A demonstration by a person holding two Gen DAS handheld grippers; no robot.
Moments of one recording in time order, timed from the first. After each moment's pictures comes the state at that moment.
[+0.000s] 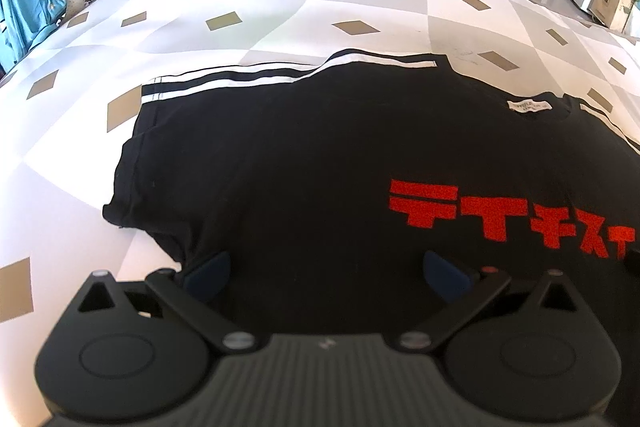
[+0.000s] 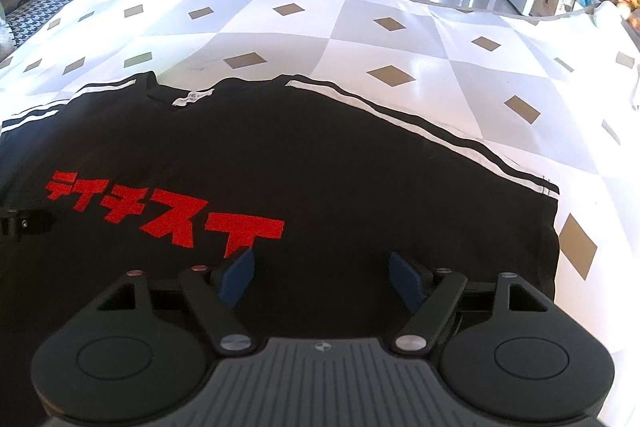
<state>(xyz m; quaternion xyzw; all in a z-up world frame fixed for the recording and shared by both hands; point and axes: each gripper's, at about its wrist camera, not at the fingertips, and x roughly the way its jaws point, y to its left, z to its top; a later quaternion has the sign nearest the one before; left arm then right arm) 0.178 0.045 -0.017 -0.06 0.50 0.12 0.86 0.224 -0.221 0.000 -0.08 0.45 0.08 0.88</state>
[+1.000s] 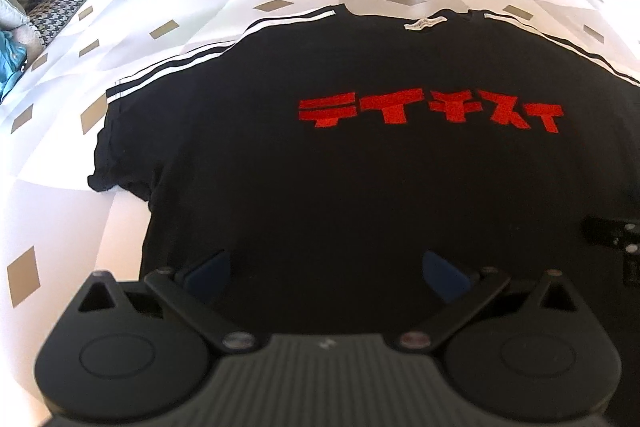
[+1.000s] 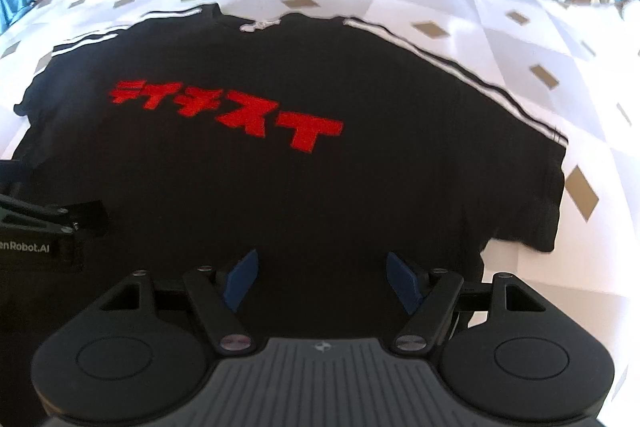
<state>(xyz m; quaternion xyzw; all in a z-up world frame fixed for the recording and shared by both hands) 0.125 -0.010 -0.007 0.02 0.52 0.04 0.85 0.170 -0.213 0.007 -0.11 0.51 0.13 0.84</state>
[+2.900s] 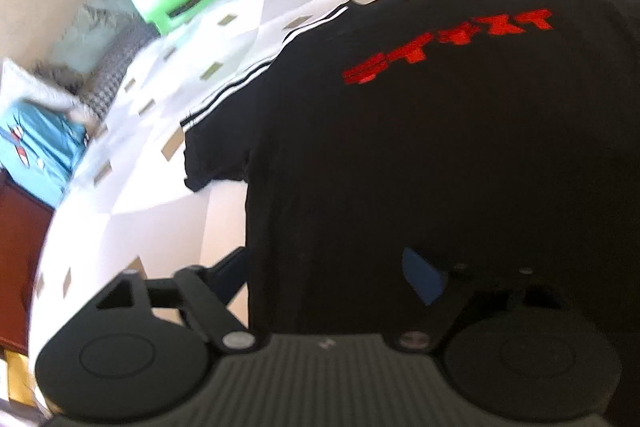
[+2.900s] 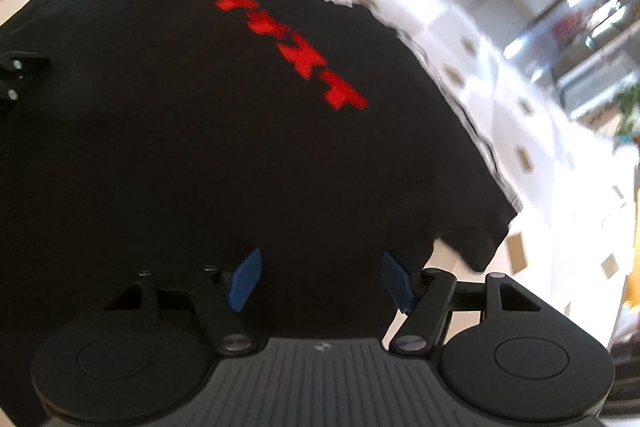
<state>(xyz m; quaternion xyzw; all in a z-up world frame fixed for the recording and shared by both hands) 0.055 -0.023 -0.004 0.21 0.48 0.08 0.85 0.100 -0.192 0.006 -0.36 0.44 0.16 0.80</state>
